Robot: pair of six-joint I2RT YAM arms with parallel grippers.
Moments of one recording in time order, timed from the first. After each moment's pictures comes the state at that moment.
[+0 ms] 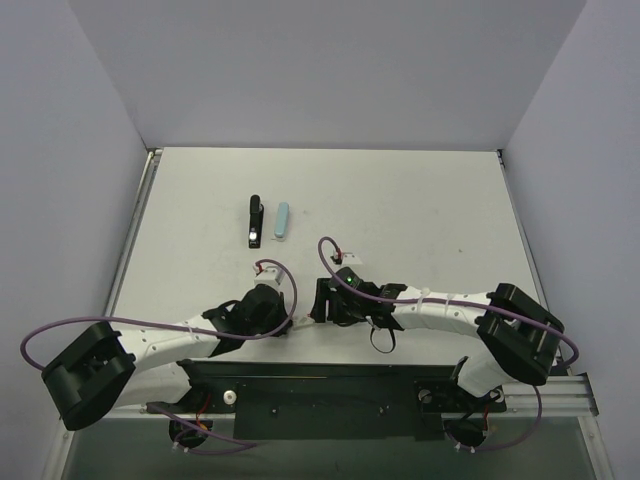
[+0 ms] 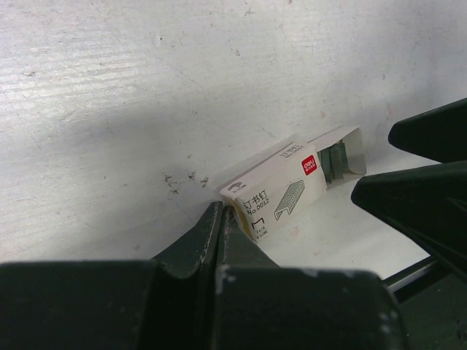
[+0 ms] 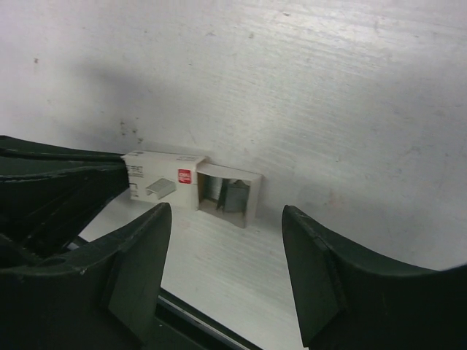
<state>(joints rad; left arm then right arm) -0.89 1.17 0.36 0.01 -0.16 -0.76 0.99 1.49 0.69 -0.07 0.13 0.83</state>
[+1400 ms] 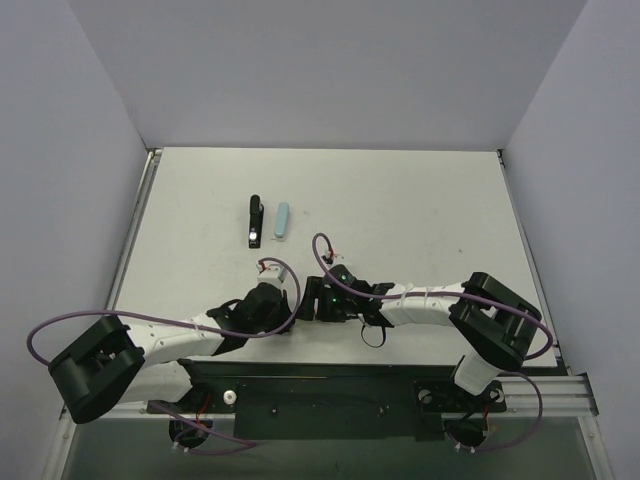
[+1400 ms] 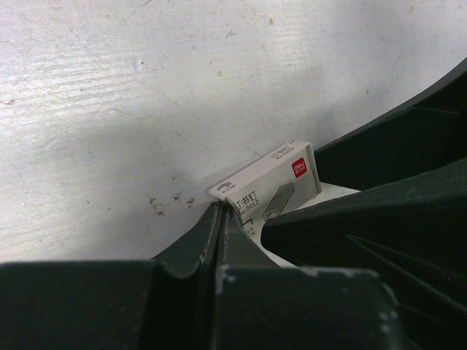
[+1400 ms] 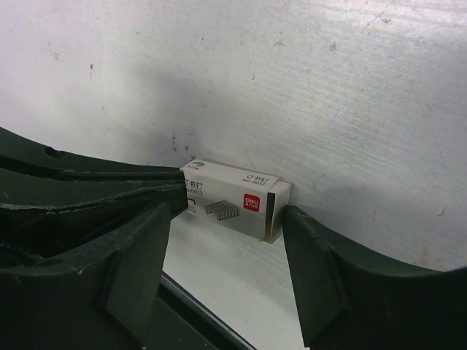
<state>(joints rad) -0.89 1.23 0.36 0.11 -0.15 -0.75 0.97 1.62 0.70 0.15 -0.03 0.92</state>
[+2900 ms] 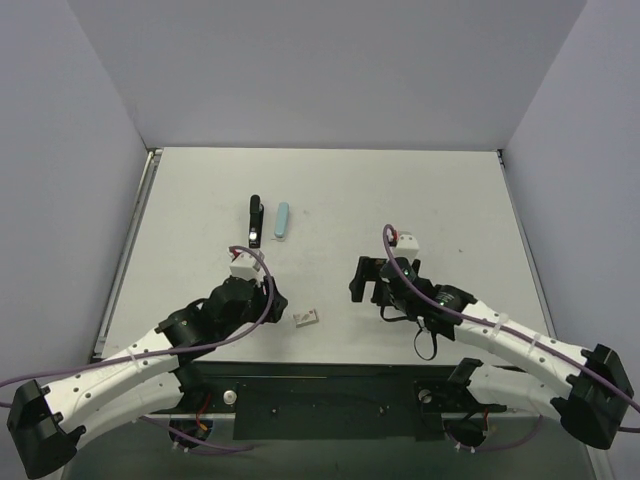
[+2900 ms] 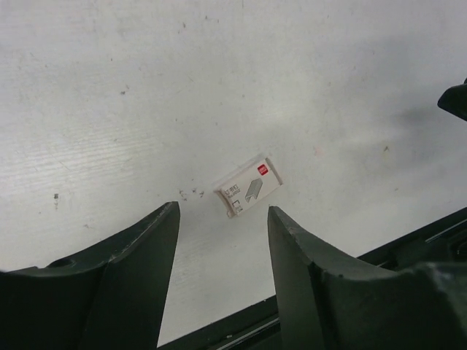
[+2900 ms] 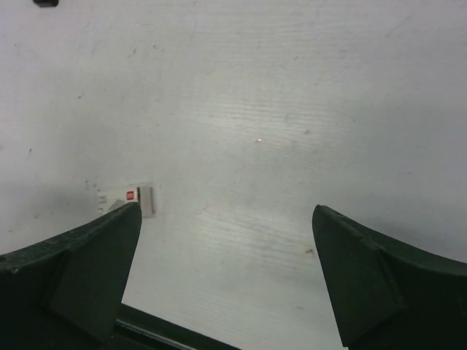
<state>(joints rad) -0.89 0.77 0.48 -0.30 -0.28 -0.66 0.85 1.06 0.62 -0.27 0.30 0.70</state>
